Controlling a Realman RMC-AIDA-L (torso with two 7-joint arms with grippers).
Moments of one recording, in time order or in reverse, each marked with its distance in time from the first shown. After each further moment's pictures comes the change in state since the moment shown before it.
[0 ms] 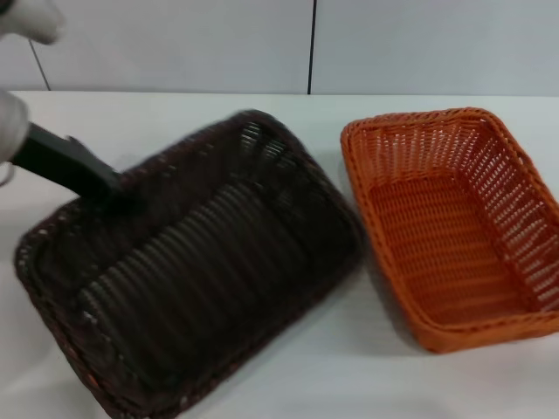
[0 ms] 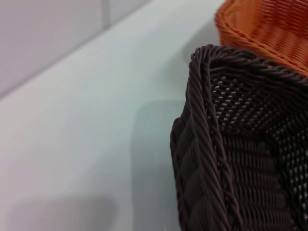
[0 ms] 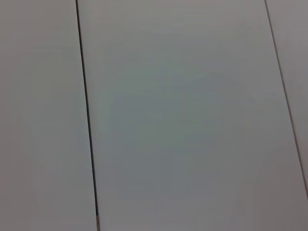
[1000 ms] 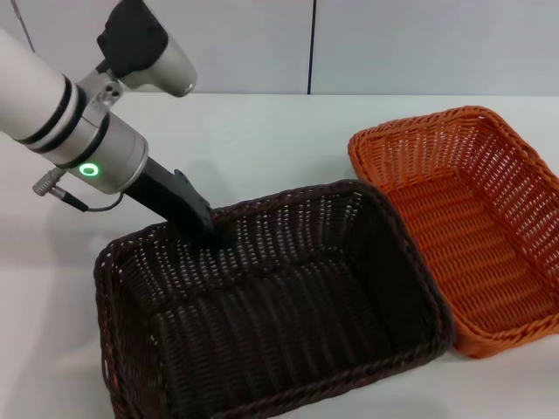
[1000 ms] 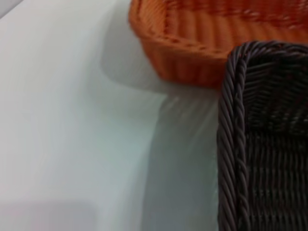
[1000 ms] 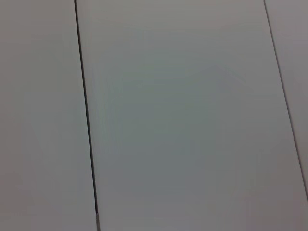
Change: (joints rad) left arm -0.228 -0.054 0.054 0.479 -0.015 0.155 0.207; right arm -0.003 0.001 0.000 0.005 0.000 0.000 0.002
